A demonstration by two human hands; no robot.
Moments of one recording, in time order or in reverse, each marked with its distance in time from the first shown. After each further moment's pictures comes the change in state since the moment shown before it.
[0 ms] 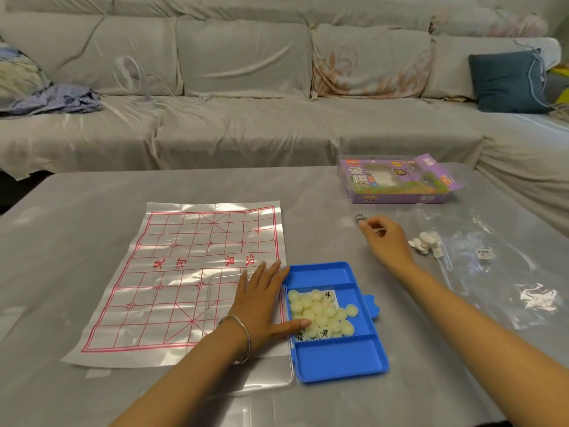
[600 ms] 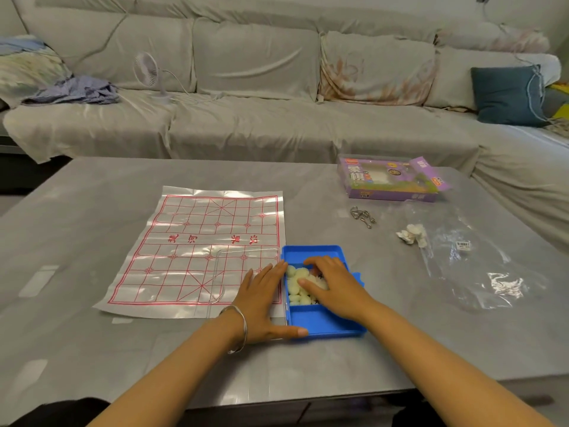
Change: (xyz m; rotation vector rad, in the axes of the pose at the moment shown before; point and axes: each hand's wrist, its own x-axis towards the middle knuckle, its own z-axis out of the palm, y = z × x) left_hand -0.051 0.021 0.003 -0.147 -0.027 0.062; right_hand -0.118 -0.016 0.024 -0.345 -0.542 -0.303
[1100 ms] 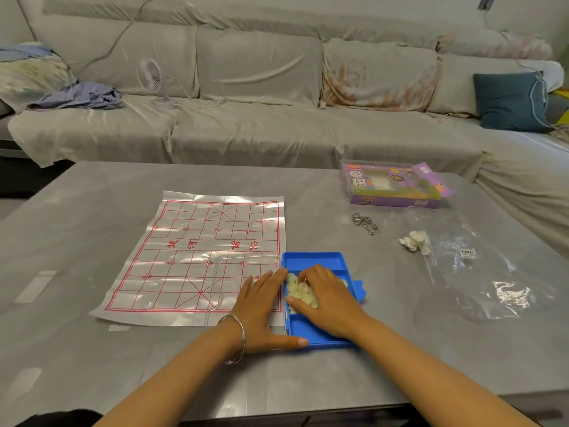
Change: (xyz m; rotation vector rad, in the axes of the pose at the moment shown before) left_hand 0.003 -0.001 0.002 0.046 0.006 -0.013; right_hand 0.000 -0.002 0.018 -0.132 0.047 -0.106
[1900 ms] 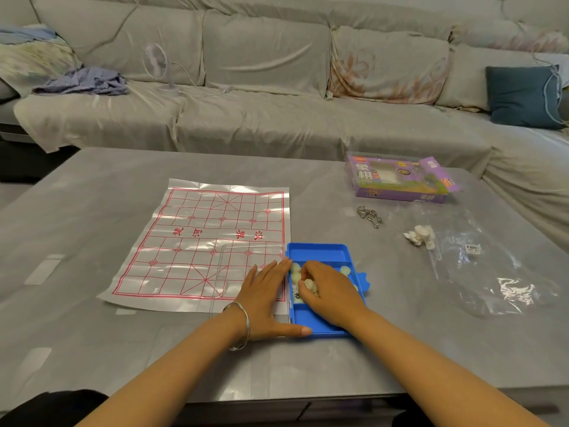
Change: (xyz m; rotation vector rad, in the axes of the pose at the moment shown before) left_hand -0.001 -0.002 0.002 -0.056 0.006 -0.002; right_hand 0.001 -0.008 0.002 -0.020 0.015 0.017
